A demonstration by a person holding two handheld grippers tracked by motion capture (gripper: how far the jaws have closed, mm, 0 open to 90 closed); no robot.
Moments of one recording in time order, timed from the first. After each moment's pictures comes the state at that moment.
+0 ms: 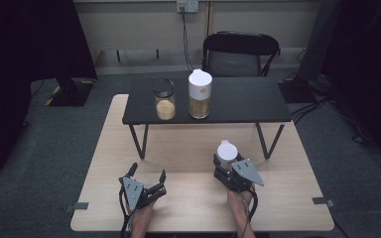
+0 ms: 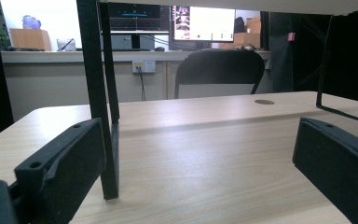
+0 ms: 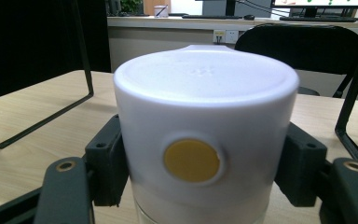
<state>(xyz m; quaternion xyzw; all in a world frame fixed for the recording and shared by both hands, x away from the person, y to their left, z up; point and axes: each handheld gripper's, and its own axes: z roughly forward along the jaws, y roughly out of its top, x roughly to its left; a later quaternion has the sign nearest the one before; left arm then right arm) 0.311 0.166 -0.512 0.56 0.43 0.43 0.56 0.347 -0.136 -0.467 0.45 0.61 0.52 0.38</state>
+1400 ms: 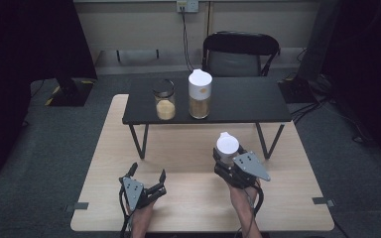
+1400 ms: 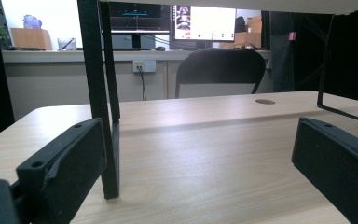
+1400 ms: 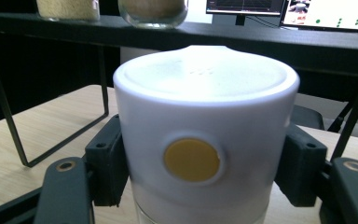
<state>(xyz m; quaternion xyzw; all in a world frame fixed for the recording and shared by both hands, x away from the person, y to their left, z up) 0.311 0.166 -0.512 0.56 0.43 0.43 0.56 0.333 -0.133 -0.409 0.41 0.63 0.53 0.39</state>
